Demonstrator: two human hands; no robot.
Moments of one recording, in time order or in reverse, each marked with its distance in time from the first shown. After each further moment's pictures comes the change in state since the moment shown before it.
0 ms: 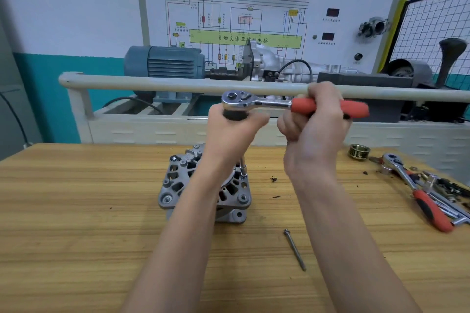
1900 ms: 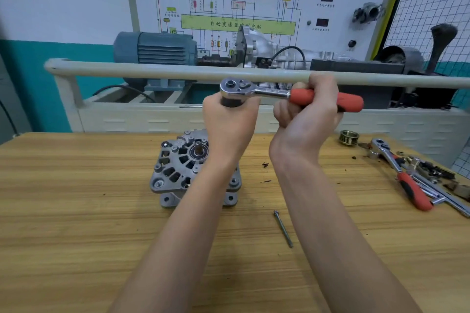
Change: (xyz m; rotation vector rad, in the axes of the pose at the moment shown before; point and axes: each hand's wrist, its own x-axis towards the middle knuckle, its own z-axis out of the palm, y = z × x) left_hand -0.007 -0.005 0.026 0.002 0.239 0.016; right_hand -0.006 0.002 -0.003 0.090 0.173 -0.026
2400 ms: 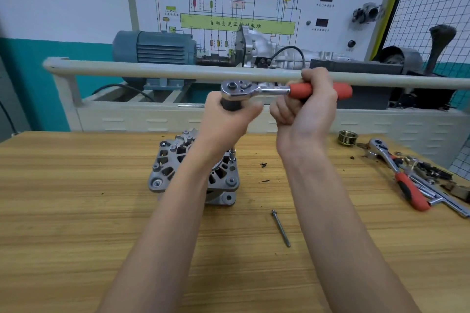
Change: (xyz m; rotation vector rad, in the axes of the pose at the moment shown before) left_hand 0.009 0.001 -0.021 0.061 -0.377 0.020; right_hand 0.015 -0.010 -0.003 -0.046 -0.104 0.227
